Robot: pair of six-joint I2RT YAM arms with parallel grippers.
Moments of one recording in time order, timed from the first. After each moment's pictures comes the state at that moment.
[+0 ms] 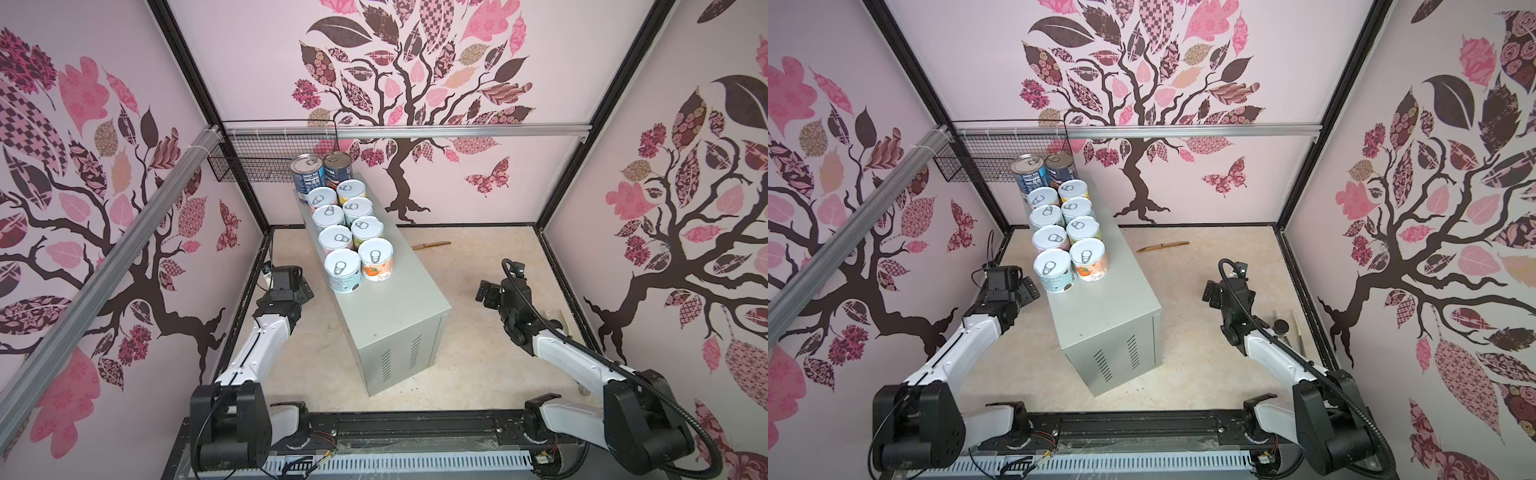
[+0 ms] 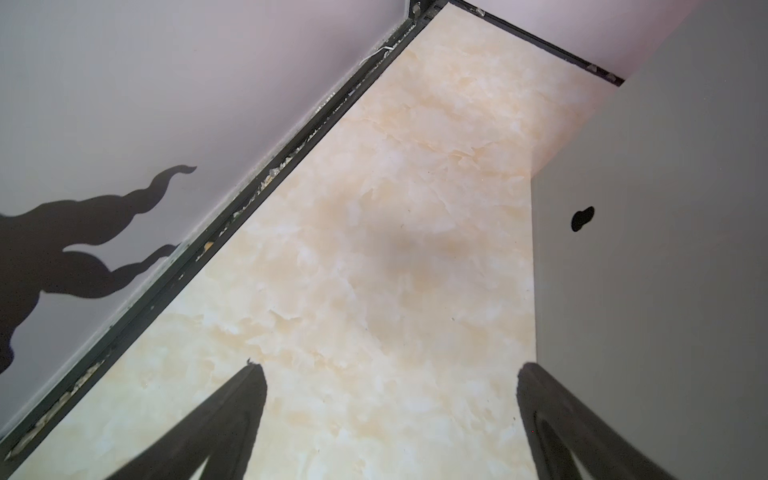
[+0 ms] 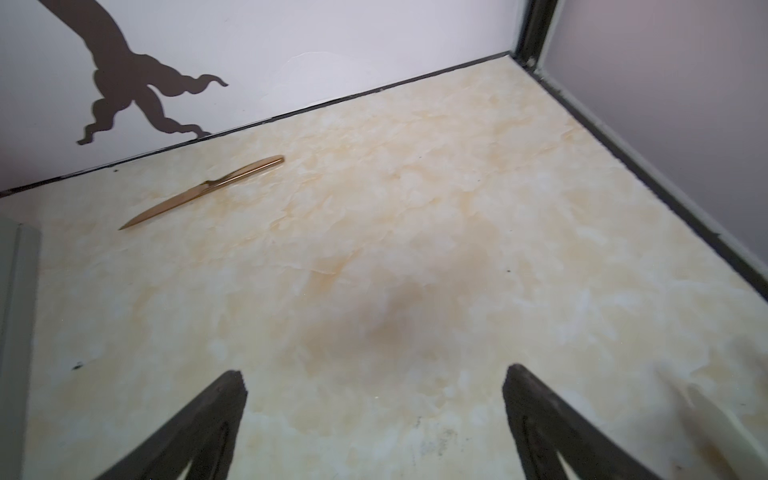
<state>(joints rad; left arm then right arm) 0.02 1.29 0.79 -0.29 -0.40 -0.40 0.27 1.20 0.51 0.21 0.38 0.34</state>
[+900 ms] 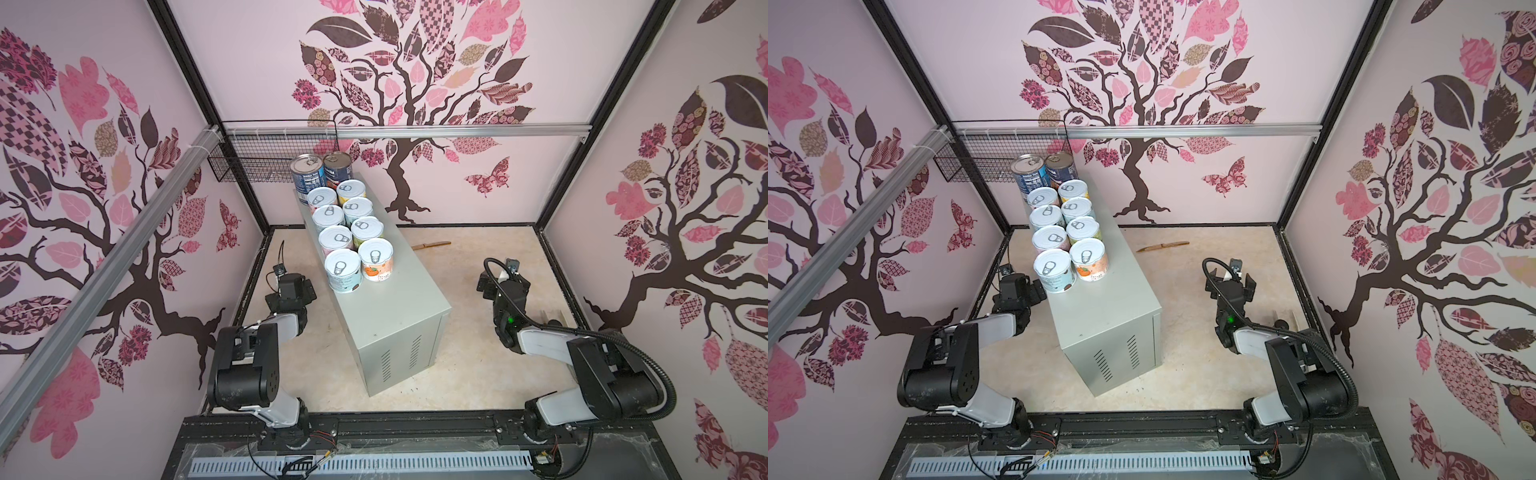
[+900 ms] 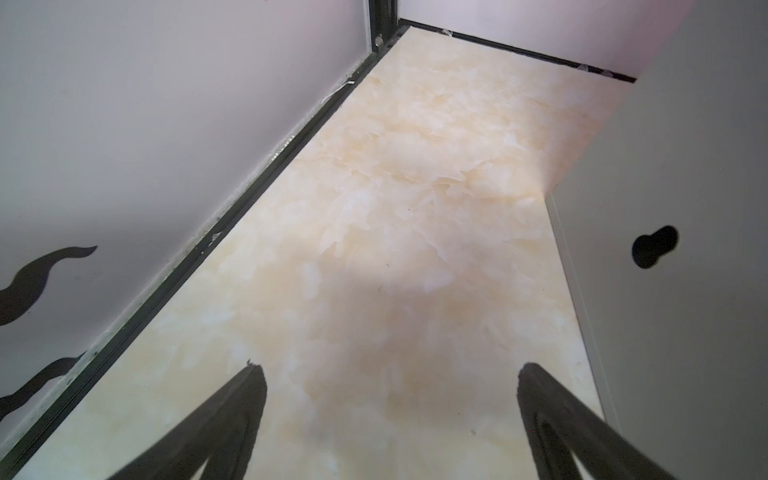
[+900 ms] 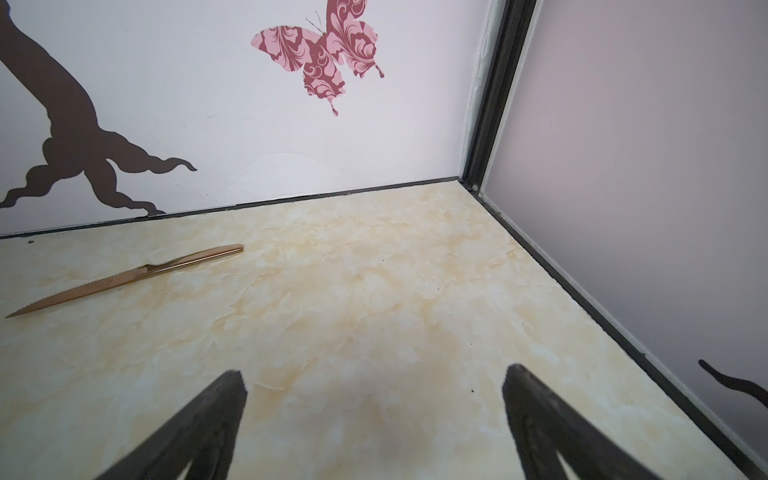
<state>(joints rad) 0.06 1.53 0.60 0.35 -0.37 -0.22 0.27 1.45 0.45 0.80 0.53 0.10</state>
